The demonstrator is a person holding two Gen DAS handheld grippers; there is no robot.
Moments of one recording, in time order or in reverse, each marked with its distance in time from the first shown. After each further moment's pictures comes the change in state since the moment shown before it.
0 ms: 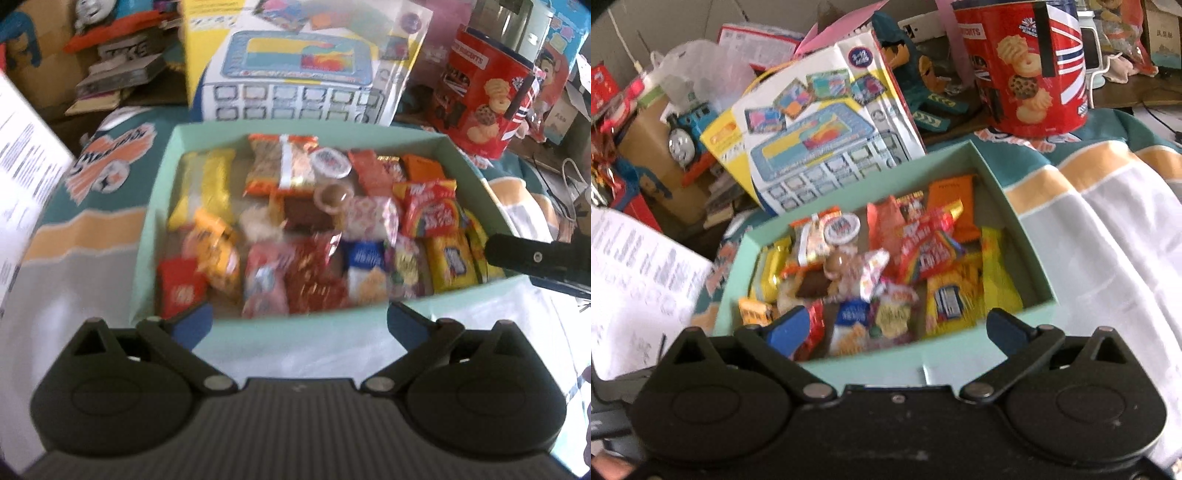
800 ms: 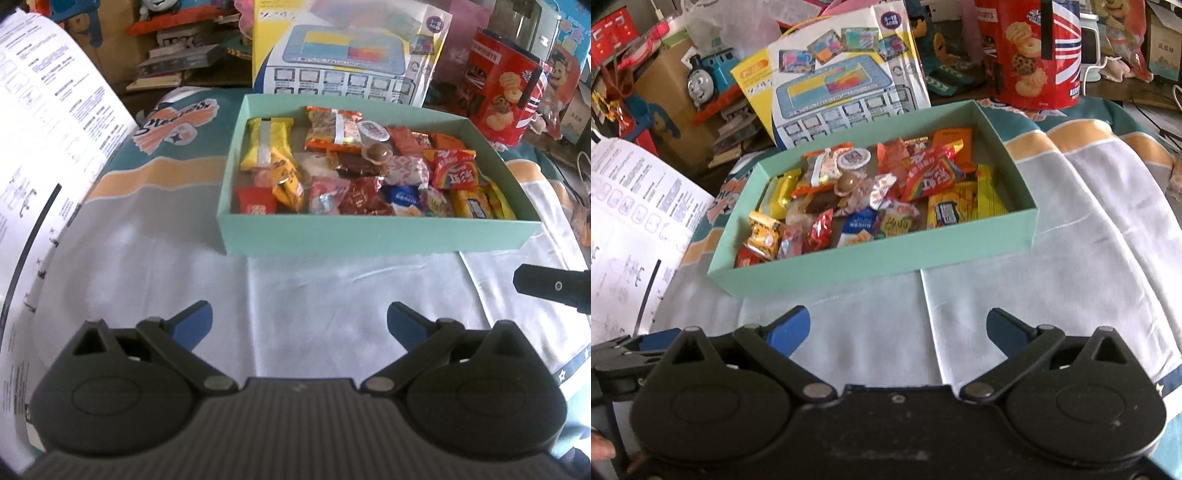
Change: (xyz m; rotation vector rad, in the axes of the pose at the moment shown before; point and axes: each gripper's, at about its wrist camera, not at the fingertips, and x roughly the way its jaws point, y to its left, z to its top) left arm -0.051 0.029 -0.074 -0.041 -0.023 0.092; right arm -0.044 0.017 -0.068 -0.109 0.073 -0.054
